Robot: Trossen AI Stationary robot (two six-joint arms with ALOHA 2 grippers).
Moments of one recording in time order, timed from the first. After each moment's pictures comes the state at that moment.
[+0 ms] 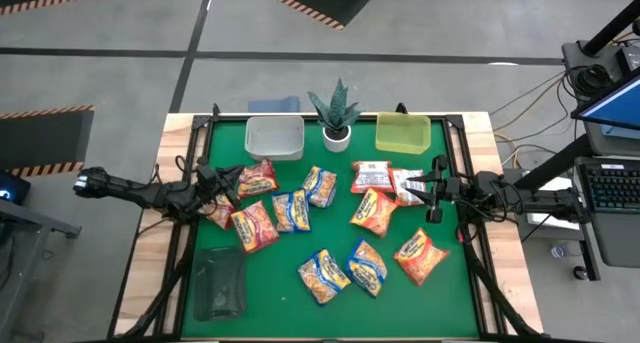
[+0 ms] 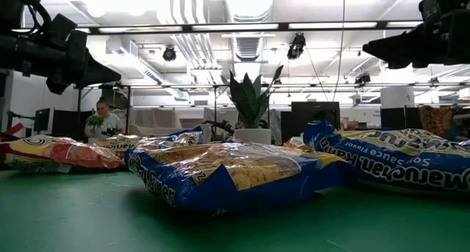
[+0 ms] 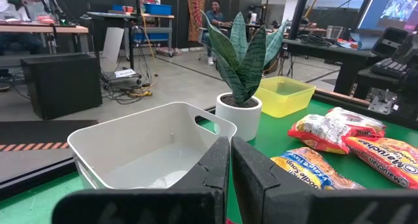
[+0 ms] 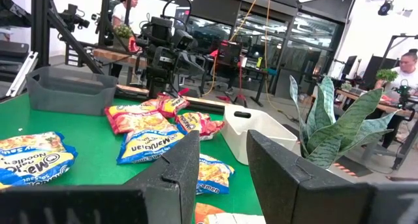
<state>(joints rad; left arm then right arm) -0.21 0.17 0.02 0.07 -0.95 -0.17 -0.05 0.05 0.01 0.11 0.08 -0.25</state>
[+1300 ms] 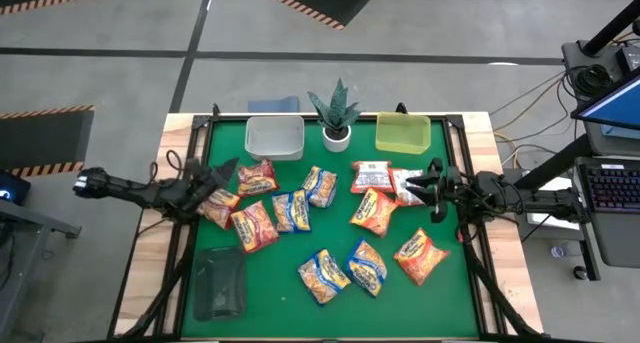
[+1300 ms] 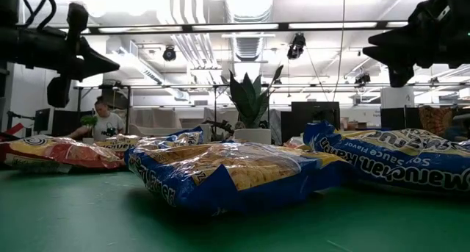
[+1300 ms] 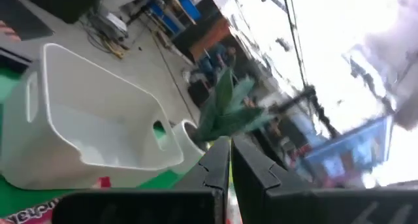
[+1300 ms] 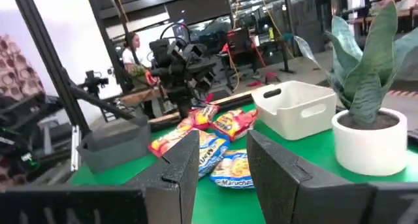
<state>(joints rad) -0.21 0.17 0.02 0.24 -1.03 -0.87 -0.05 0.05 0.01 0.11 0.08 0.23</state>
